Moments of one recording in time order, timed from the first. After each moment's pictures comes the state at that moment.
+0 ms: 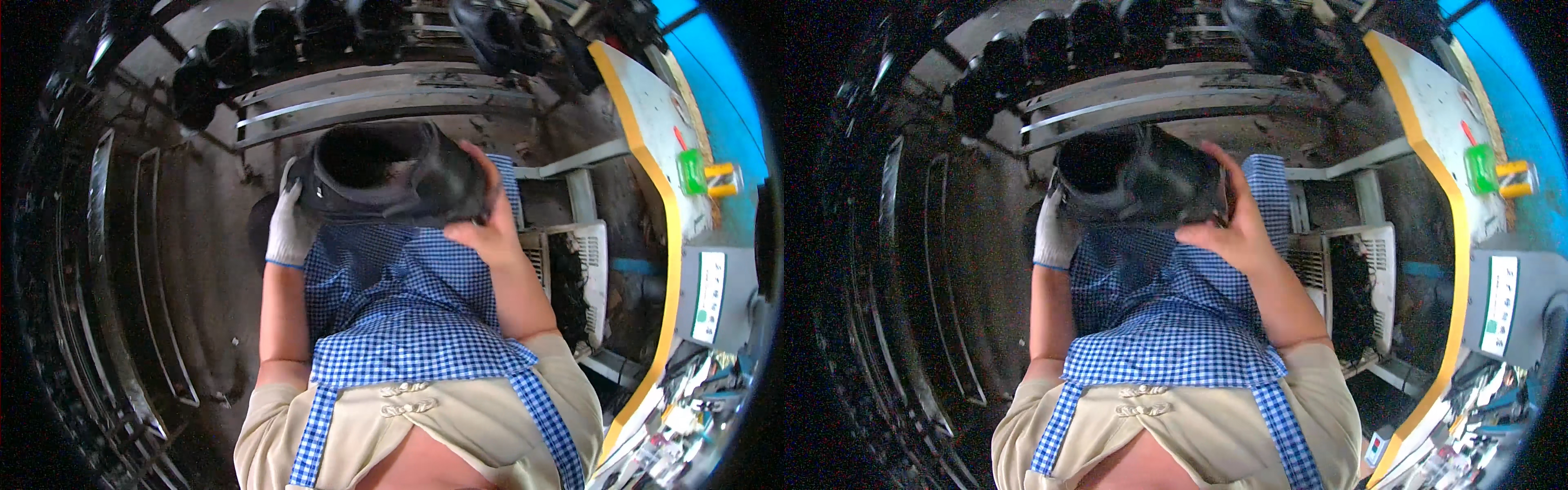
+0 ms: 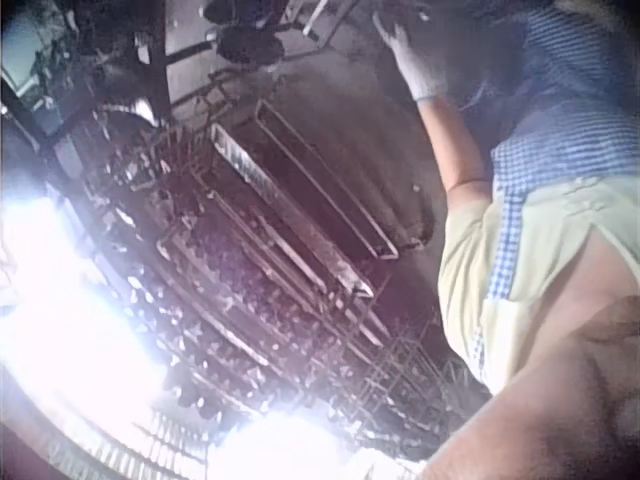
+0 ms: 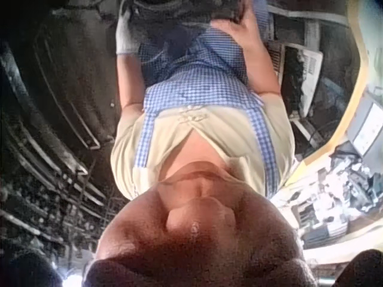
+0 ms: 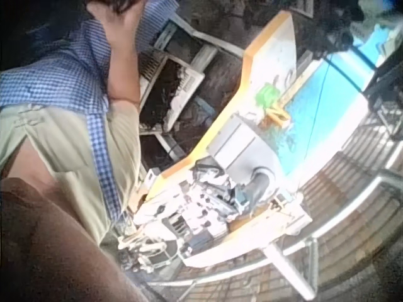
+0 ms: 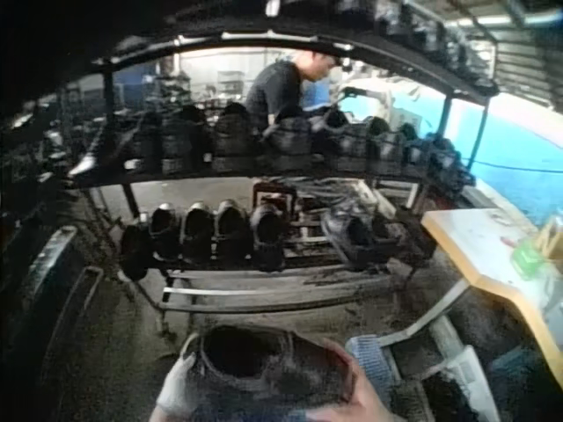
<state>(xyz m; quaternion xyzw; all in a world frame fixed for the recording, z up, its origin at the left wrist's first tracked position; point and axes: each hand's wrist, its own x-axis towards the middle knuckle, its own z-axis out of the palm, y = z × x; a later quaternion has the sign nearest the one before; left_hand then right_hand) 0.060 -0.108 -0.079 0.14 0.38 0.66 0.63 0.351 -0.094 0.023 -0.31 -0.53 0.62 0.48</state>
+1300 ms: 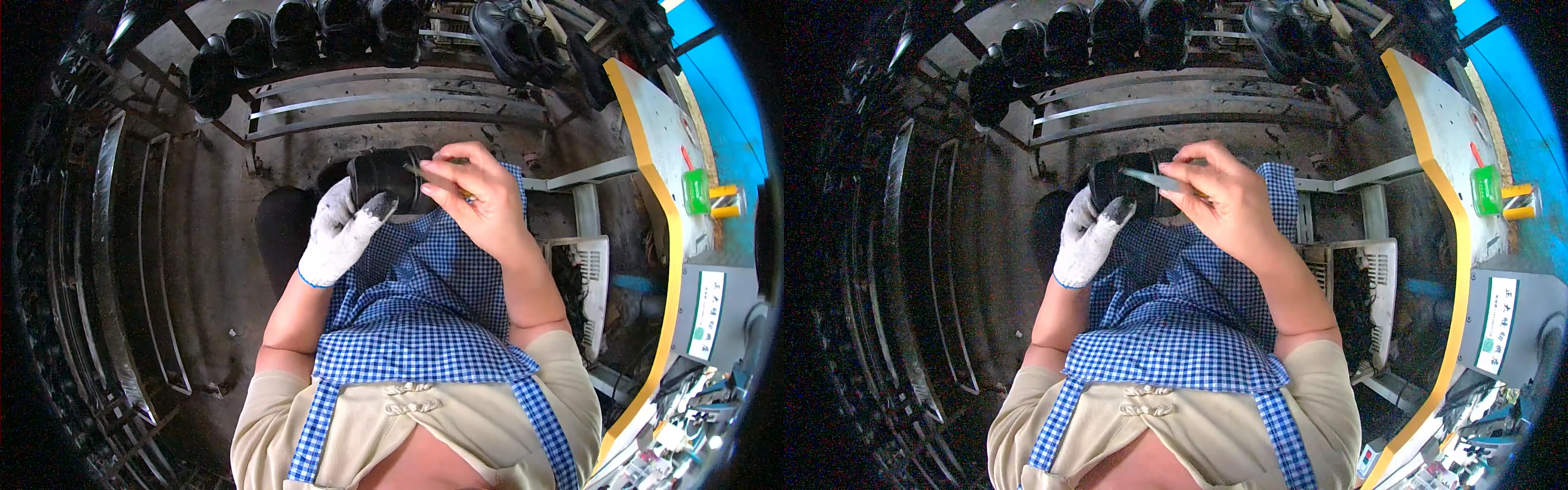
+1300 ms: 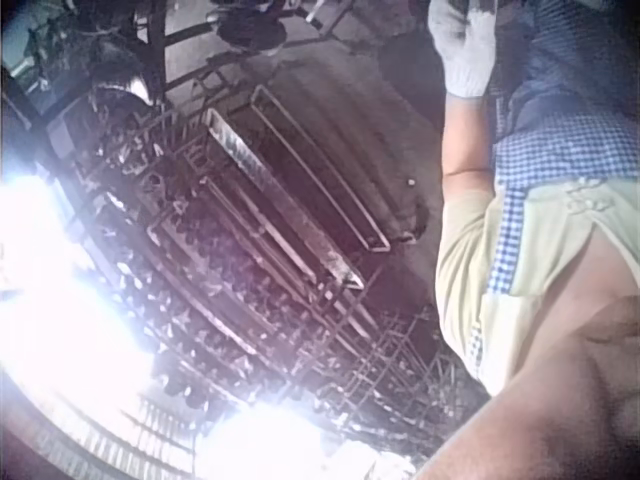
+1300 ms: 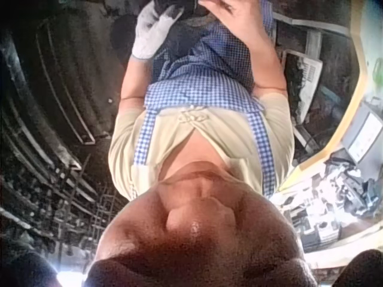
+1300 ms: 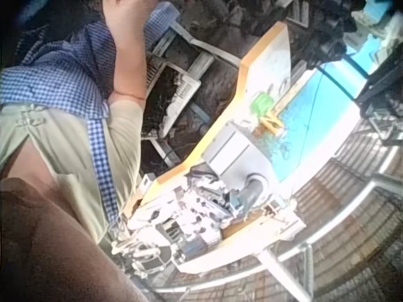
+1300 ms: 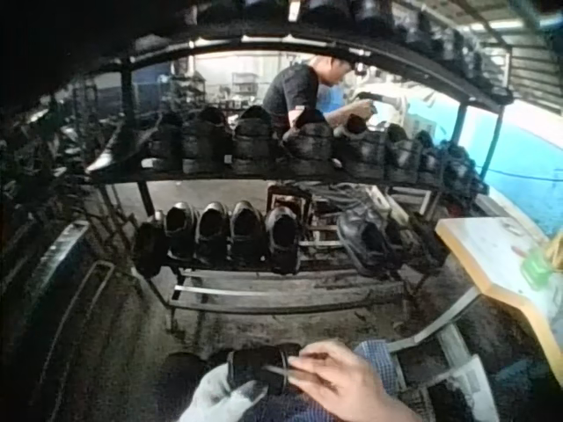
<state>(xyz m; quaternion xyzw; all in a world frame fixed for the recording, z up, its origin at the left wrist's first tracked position) 0.118 -0.129 0.024 0.50 0.41 0.55 0.53 0.322 -0.063 0.048 -0.33 -0.81 0.25 0.41</state>
